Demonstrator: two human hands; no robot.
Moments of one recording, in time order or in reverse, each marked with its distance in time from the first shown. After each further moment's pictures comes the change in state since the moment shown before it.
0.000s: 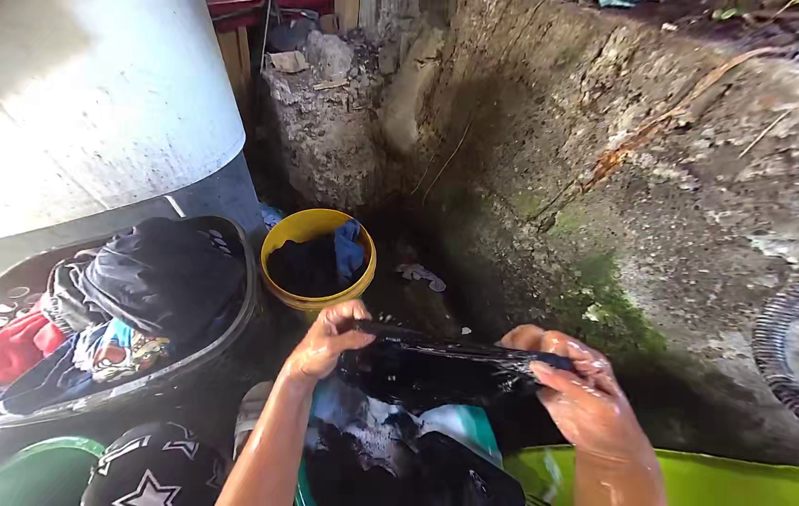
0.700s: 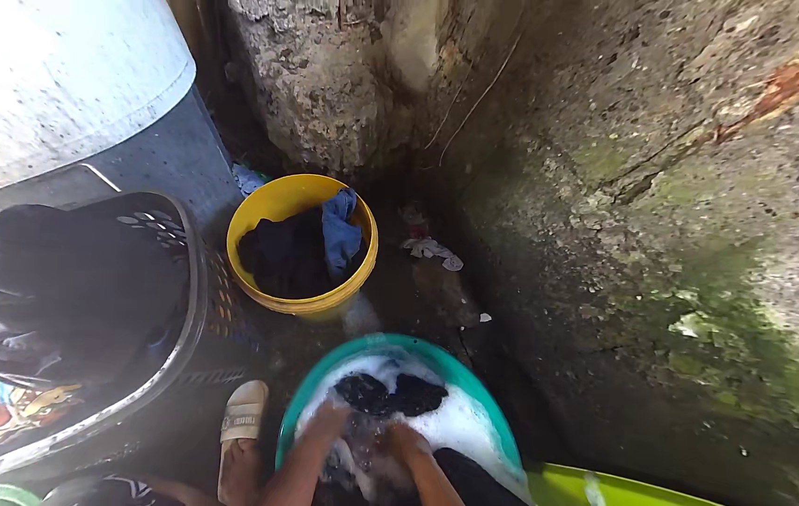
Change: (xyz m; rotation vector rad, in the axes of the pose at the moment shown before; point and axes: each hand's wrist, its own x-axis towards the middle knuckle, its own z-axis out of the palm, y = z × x) left_hand -0.127 -0.245 -0.038 1.182 -0.501 -1.279; right_hand -0.147 0.300 0.092 -0.803 -0.759 1.504
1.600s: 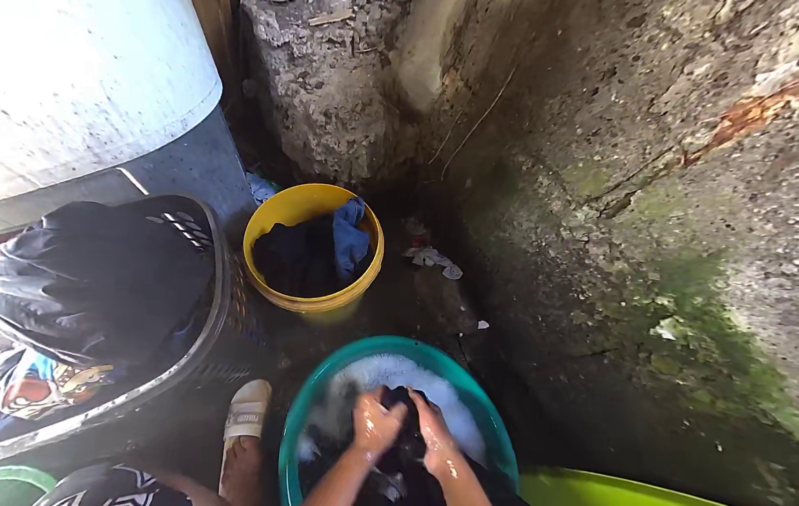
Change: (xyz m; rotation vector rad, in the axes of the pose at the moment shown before) left_hand -0.043 0.091 -0.021 -0.932 0.748 0.153; right_hand -0.093 -0.022 -0.054 1.352 0.440 -0.218
